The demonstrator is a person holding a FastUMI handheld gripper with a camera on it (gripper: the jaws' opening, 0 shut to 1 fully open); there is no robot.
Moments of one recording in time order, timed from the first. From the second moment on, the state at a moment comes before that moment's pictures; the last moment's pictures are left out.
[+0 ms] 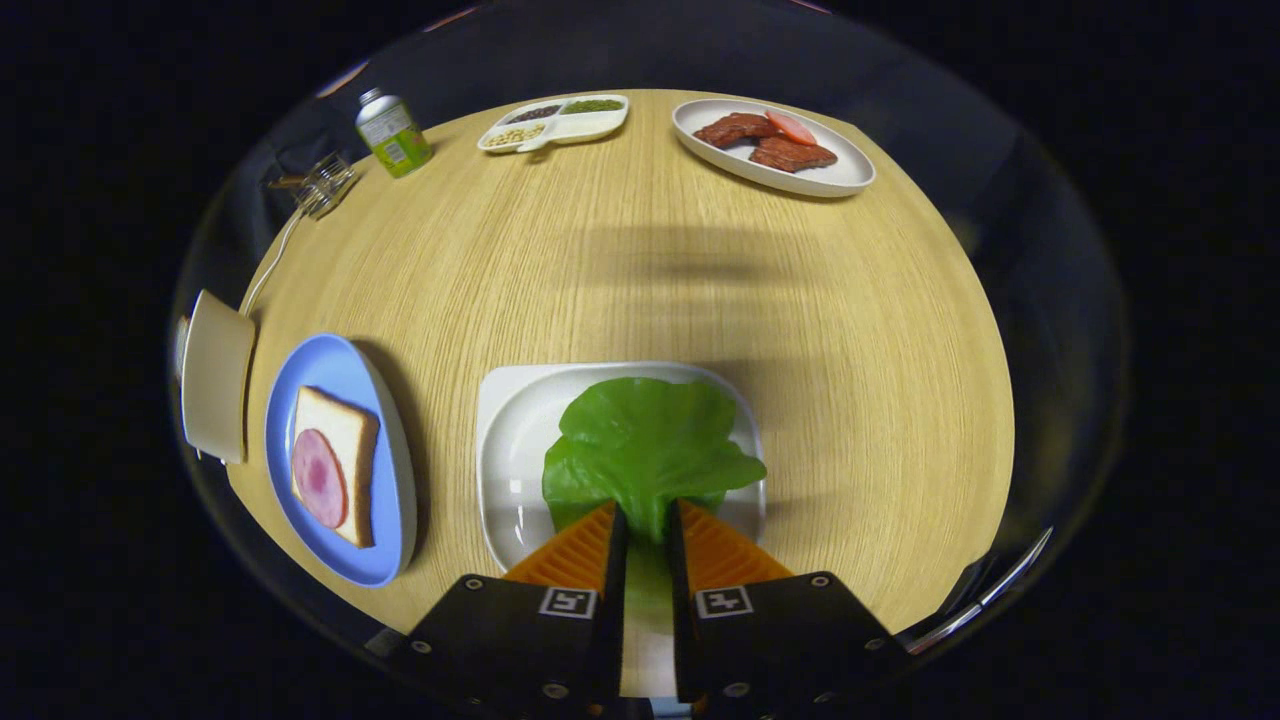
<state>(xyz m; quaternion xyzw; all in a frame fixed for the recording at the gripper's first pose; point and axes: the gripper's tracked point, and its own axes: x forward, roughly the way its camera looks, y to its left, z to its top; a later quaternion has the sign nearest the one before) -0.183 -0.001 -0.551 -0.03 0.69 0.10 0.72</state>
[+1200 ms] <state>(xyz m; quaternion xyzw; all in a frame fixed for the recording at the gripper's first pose) -0.189 0.149 -0.454 0.05 0.66 0.19 0.72</state>
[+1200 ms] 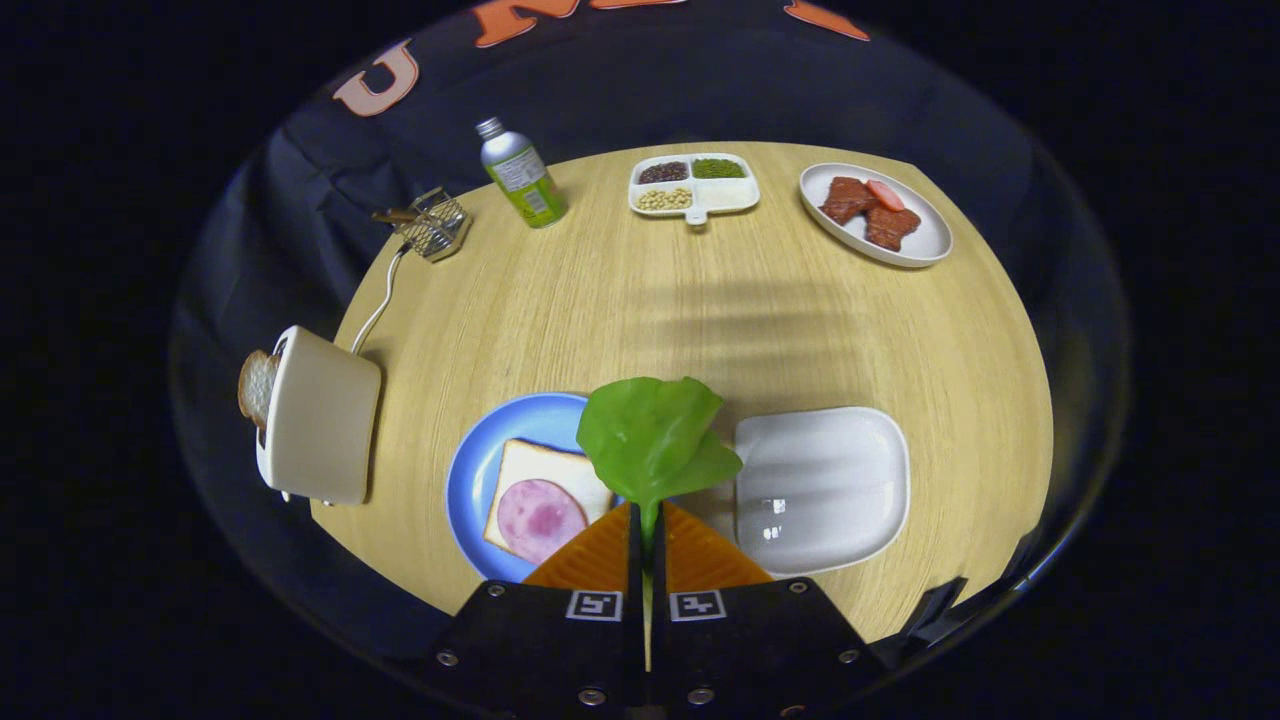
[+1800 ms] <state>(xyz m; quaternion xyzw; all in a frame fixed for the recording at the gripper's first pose) -0.214 0.220 -0.452 0.04 0.69 0.26 0.68</state>
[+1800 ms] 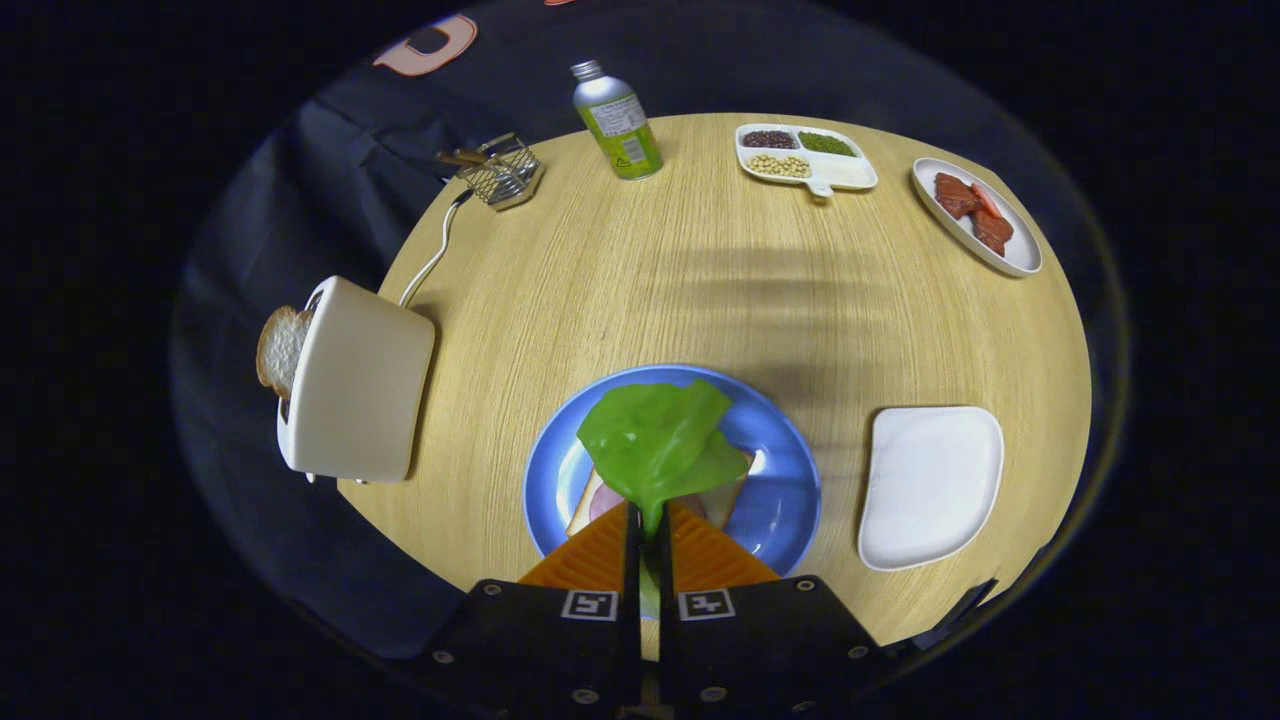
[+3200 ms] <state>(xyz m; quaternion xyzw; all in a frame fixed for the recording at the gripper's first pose) -0.168 0.382 -0.280 0.01 0.62 0.32 0.71</state>
